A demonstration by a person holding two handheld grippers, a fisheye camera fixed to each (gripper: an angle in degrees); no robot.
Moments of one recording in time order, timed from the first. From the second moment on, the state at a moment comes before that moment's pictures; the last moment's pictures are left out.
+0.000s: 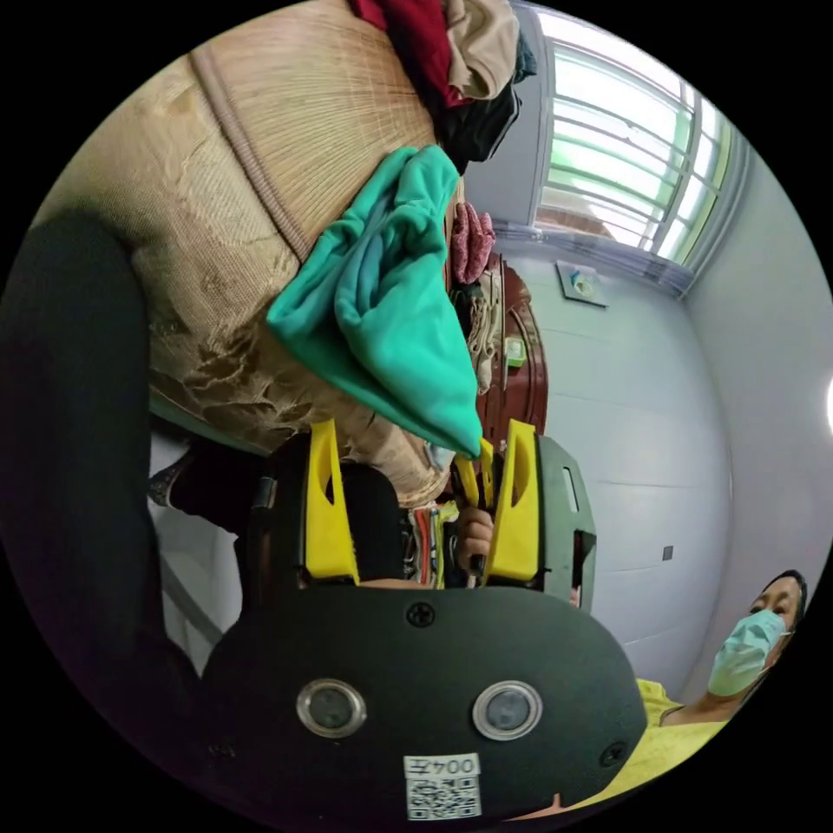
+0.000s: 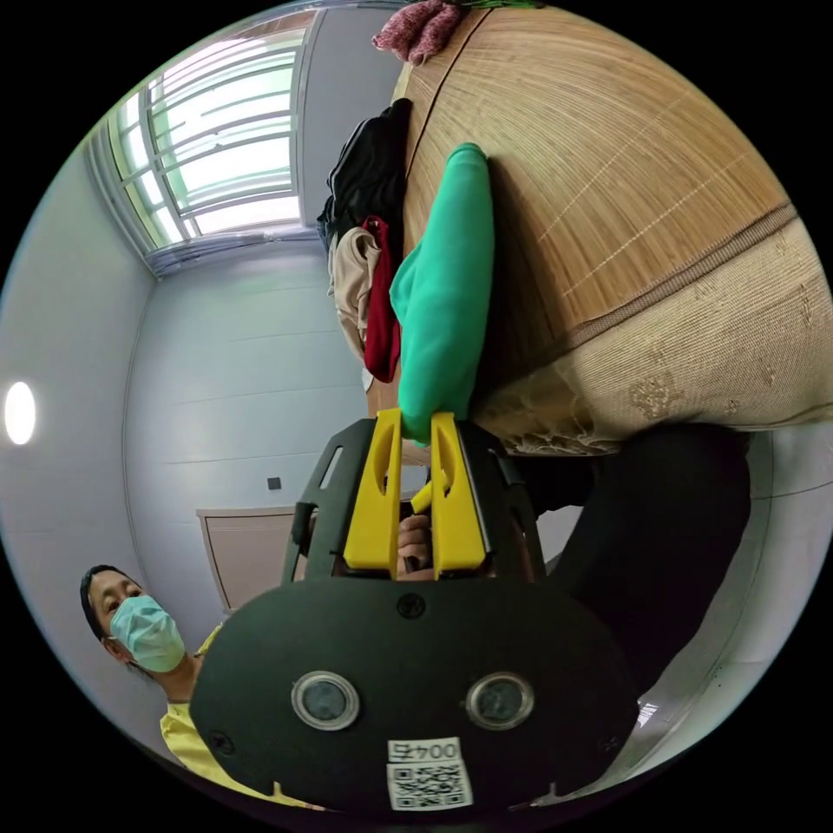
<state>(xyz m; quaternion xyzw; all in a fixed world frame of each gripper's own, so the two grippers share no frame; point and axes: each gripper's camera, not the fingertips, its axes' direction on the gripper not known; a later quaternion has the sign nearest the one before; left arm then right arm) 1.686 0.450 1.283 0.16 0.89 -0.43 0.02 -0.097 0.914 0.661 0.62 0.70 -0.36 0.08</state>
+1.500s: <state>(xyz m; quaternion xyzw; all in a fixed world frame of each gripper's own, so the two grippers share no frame) 1.696 0.429 1.282 0.11 0.89 -0.43 -0.09 -0.216 0.809 0.532 0.62 0.67 -0.38 0.16</state>
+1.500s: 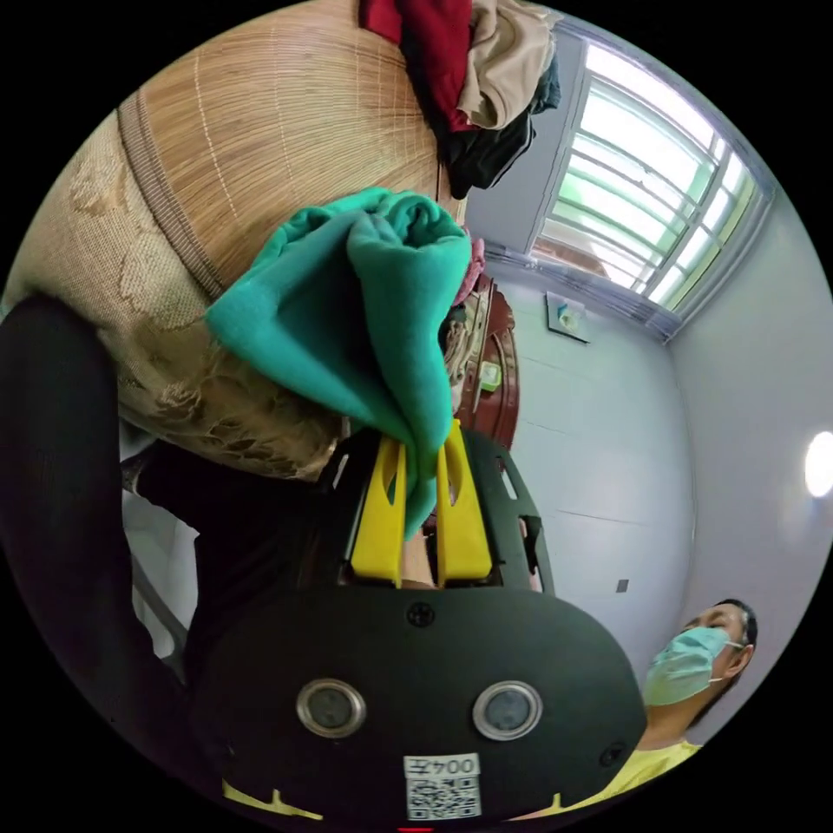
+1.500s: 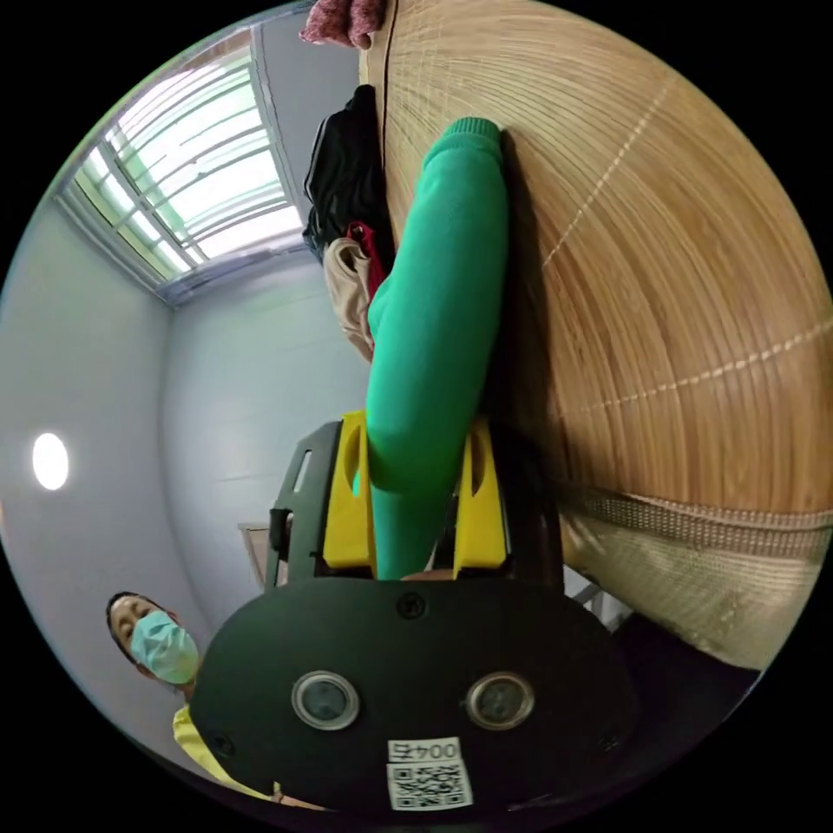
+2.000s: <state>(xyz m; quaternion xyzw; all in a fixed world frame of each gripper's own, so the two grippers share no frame) 1.696 0.352 1.180 0.10 0.92 -0.39 0.04 -0.117 0.616 0.530 0.55 0.80 -0.14 -0.21</state>
